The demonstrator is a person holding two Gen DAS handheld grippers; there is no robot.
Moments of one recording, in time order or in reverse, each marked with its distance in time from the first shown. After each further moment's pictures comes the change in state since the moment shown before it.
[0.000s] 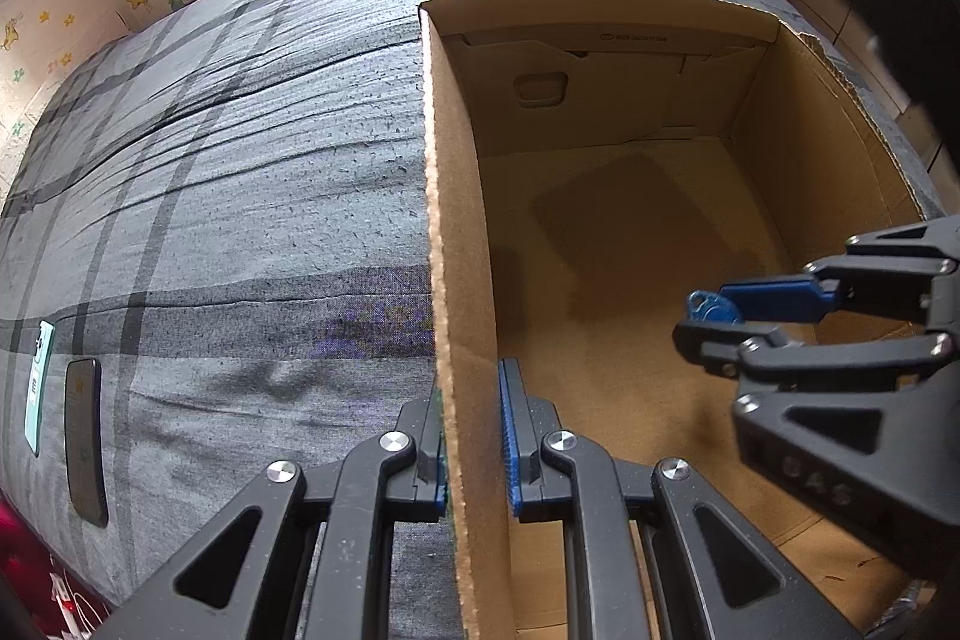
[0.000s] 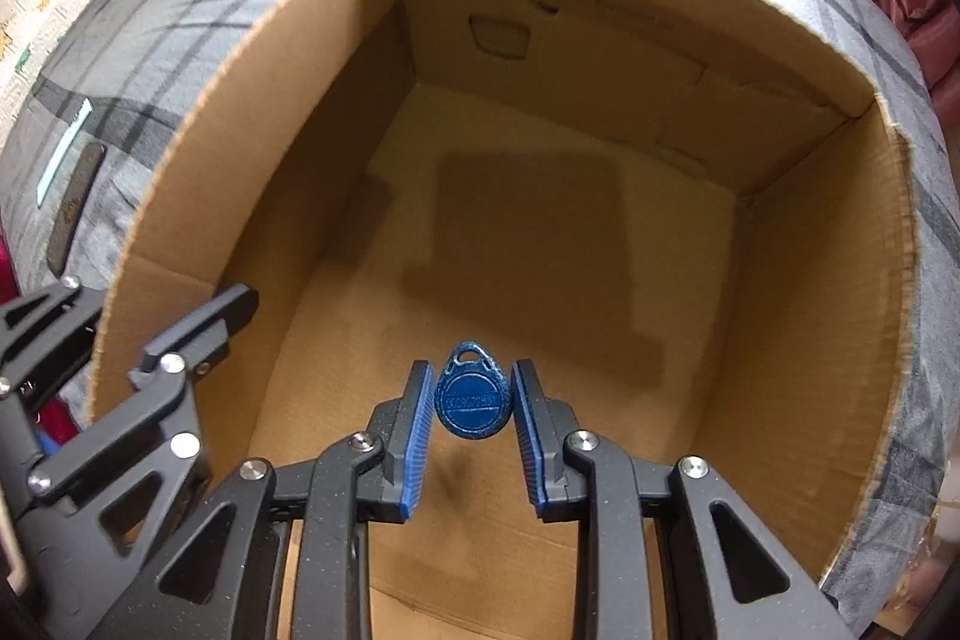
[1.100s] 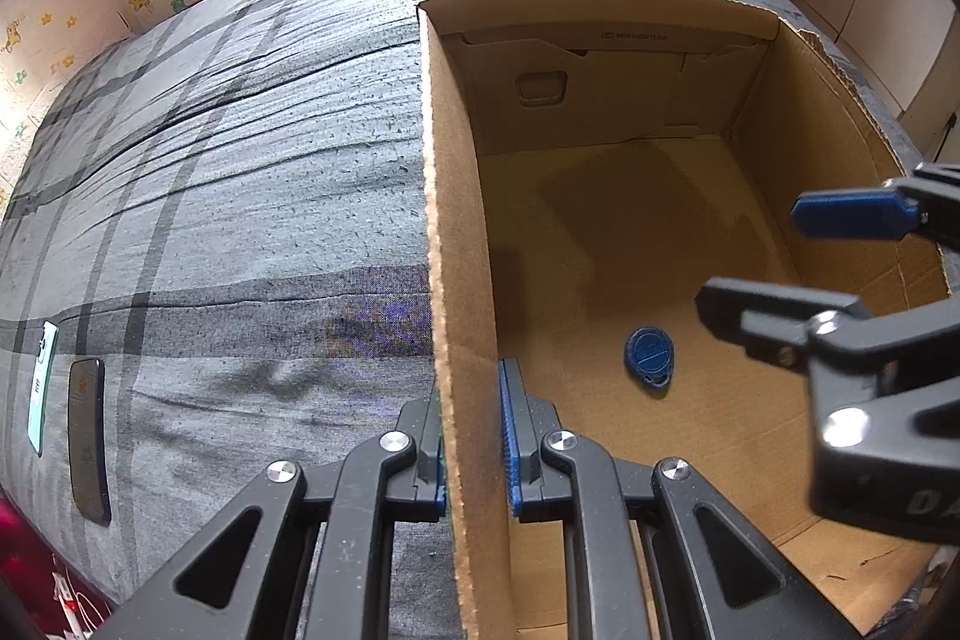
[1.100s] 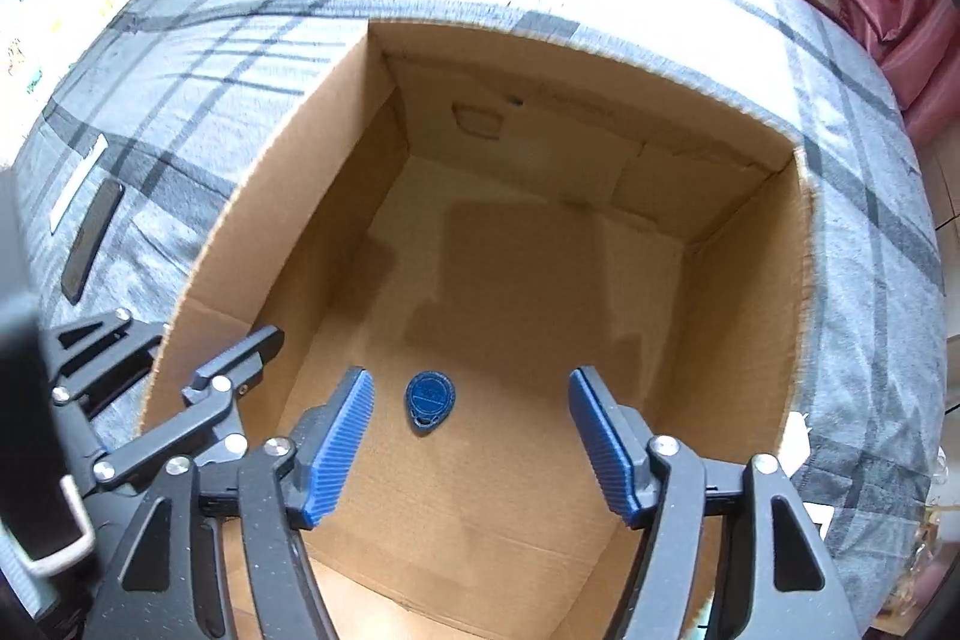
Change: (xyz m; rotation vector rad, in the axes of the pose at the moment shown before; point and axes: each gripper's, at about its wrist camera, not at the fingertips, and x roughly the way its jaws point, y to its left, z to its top) left arm 0.002 0.003 0.002 0.002 0.000 0.008; right arm -0.057 -0.007 -0.002 0.010 -0.147 -0.022
